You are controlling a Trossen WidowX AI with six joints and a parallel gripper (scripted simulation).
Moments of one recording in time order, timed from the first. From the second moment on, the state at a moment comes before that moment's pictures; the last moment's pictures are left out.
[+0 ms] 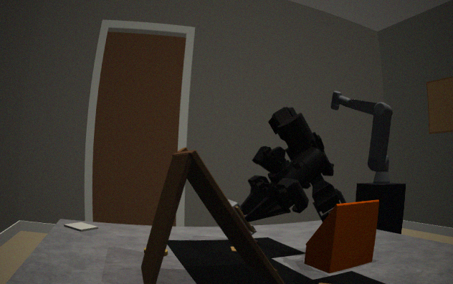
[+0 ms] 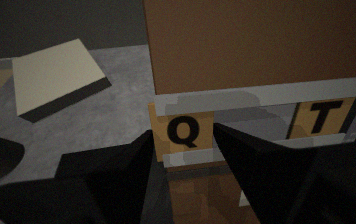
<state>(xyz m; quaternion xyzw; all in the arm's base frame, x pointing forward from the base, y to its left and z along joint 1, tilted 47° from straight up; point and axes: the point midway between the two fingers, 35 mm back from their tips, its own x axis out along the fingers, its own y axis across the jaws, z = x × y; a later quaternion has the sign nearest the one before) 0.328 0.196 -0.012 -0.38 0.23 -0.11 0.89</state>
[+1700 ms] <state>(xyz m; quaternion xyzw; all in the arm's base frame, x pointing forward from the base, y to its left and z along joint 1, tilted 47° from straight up) 0.327 0.176 0.009 -0.38 0.23 -0.11 0.89</state>
